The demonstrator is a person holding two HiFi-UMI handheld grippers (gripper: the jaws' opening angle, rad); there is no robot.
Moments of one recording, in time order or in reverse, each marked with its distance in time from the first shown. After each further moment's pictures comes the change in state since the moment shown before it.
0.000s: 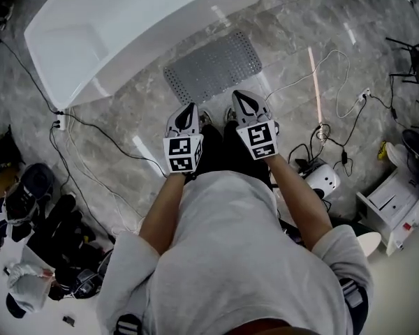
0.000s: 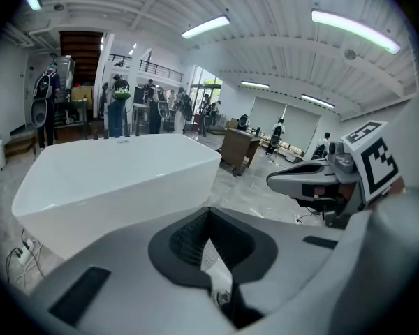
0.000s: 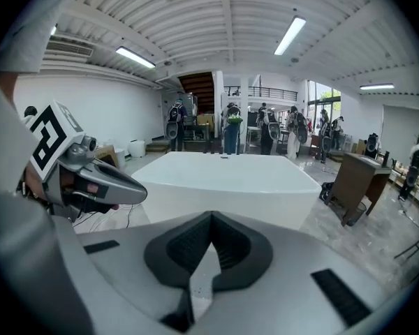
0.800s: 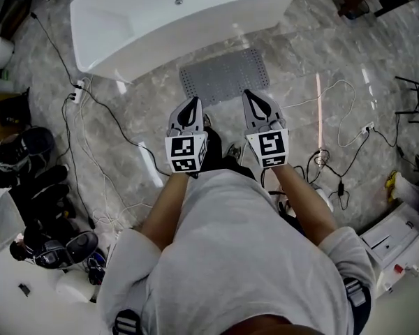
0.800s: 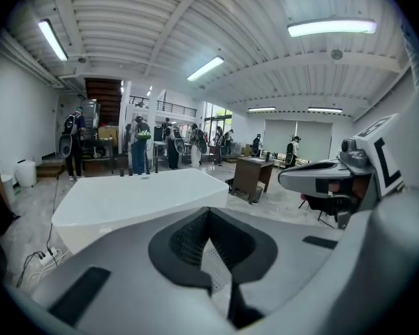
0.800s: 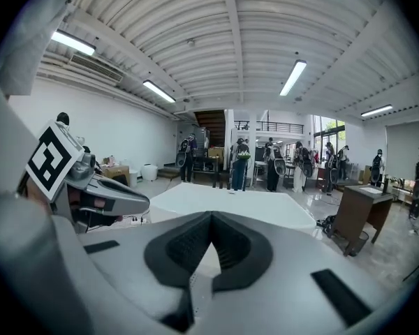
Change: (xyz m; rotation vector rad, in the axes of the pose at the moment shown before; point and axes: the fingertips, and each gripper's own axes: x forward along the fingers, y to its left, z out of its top) left arm -0.131 -0.090 0.036 0.031 -0.259 0.196; right arm -0.162 0.025 0.056 -0.082 -0.265 0.047
